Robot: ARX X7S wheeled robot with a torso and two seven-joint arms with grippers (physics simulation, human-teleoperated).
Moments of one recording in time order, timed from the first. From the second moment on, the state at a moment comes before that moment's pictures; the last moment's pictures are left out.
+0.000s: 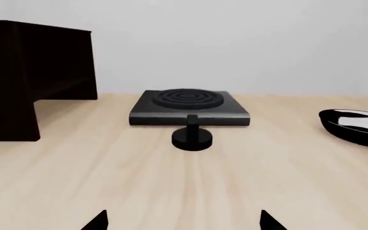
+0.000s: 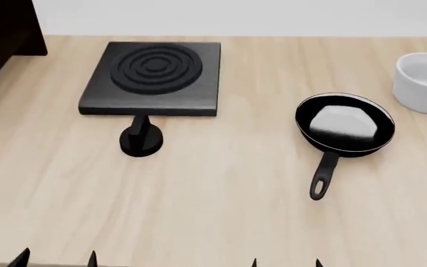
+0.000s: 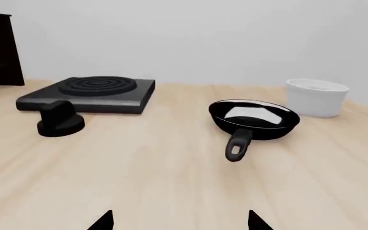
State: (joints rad) left arm 0.00 -0.06 0.07 -0.01 -0.08 0.05 -0.05; right arm 0.01 0.06 -0.08 0.01 0.03 0.00 0.08
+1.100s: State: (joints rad) left arm -0.01 -0.12 0.14 -0.01 -0.15 0.02 -0.11; right arm 0.02 0.12 -0.15 0.01 0.09 0.01 0.15
